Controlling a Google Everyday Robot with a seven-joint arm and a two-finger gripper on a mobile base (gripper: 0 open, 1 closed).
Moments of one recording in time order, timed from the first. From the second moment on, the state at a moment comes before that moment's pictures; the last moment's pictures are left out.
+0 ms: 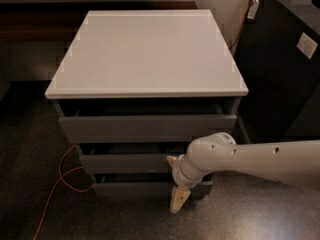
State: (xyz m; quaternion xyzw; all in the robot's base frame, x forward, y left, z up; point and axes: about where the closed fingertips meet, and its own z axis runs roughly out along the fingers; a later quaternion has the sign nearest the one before) arm 0.481 -0.056 0.533 -0.70 0.68 0.08 0.19
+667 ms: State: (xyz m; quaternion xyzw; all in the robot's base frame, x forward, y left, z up) arm 0.521 -0.085 0.488 -0.68 0.70 0.06 0.20
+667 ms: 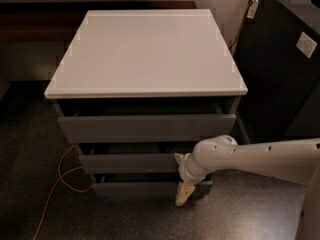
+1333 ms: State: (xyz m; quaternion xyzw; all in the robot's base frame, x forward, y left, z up) arm 0.555 -0.100 0.464 -0.67 0.71 0.04 0.20
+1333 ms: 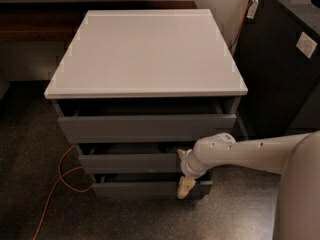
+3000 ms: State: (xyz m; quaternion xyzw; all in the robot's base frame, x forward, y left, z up) arm 0.635 -0.091 0.420 -0.64 0.72 0.01 0.26
